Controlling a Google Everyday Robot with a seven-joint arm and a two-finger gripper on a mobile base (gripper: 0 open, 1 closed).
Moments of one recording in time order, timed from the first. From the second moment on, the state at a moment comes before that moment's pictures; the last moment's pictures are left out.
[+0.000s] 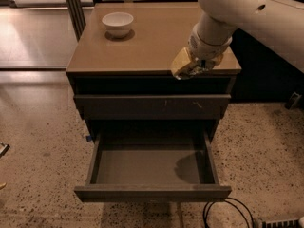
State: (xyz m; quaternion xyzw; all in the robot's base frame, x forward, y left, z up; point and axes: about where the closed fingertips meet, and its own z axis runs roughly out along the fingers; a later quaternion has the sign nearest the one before) arm 0.646 -0.149 0.865 -0.15 0.97 -0.01 0.21
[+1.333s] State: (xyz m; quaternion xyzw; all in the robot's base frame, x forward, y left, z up) arm 0.759 -0.065 0.822 -0.02 0.96 0.09 0.27
